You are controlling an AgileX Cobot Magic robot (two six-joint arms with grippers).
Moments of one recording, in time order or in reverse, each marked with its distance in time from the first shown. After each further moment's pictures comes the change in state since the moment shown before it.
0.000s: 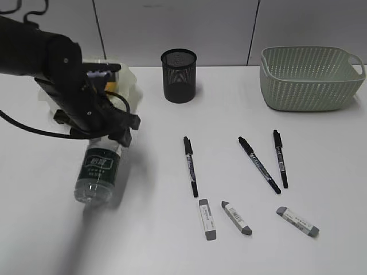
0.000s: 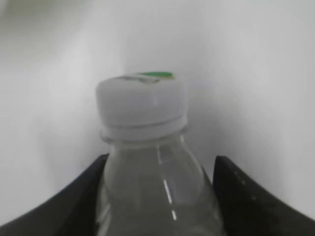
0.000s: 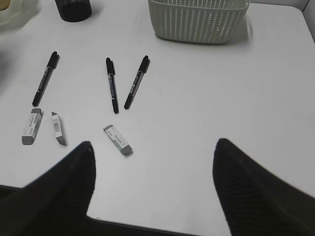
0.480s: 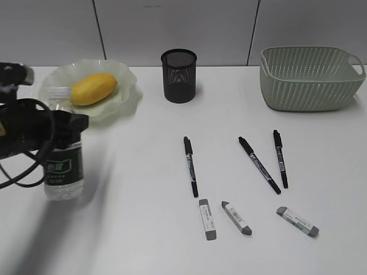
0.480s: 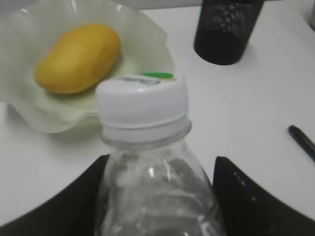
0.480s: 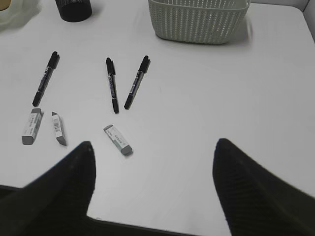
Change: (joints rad) left arm 0.115 -0.410 0.729 0.096 -1.046 0.062; right arm 0.000 0.000 0.000 0.000 0.000 0.000
